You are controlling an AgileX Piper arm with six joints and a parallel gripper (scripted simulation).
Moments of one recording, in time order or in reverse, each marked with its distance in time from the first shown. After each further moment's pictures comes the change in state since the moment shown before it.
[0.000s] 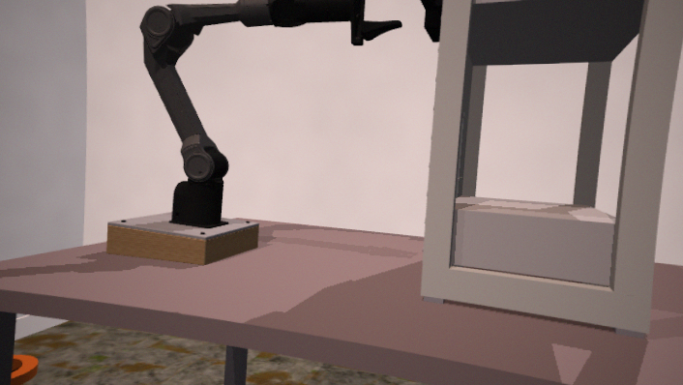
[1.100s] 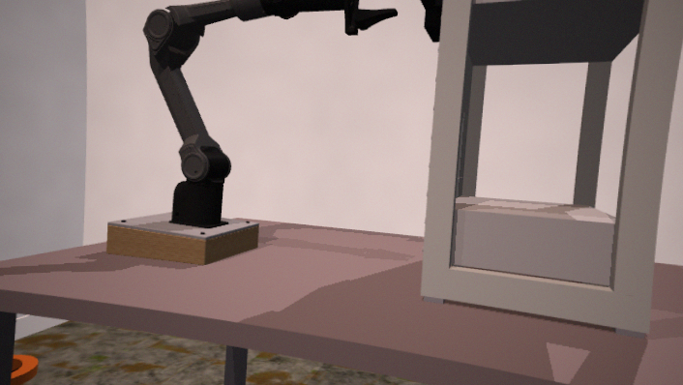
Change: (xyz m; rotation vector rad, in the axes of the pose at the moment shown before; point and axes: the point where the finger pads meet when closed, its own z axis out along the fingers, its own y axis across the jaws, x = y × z) arm 0.033 -0.011 -0.002 -0.003 0.013 0.002
